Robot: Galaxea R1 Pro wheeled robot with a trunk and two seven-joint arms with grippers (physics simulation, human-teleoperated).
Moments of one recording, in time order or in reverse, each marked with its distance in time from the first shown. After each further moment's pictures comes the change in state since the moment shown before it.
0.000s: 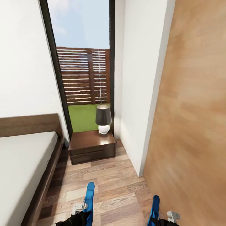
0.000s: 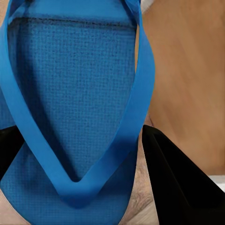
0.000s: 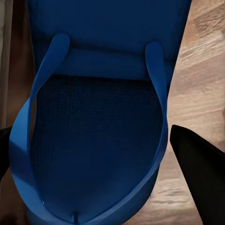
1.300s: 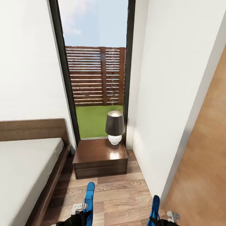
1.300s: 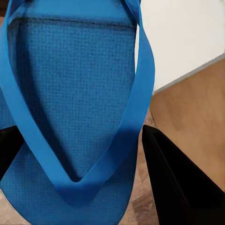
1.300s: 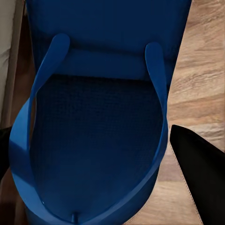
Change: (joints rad) left arm 0.000 0.000 0.000 0.000 0.000 0.000 0.001; right arm 0.000 0.000 0.000 0.000 -0.001 0.001 0.002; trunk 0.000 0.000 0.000
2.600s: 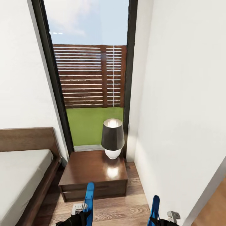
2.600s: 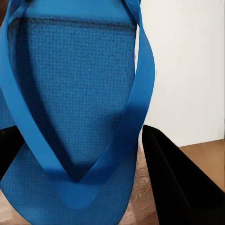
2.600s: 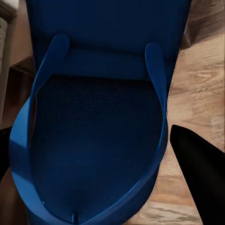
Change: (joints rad) left arm 0.001 0.000 0.000 0.000 0.000 -0.001 0.000; right arm 0.000 0.000 0.000 0.000 0.000 0.000 -0.003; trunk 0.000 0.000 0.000
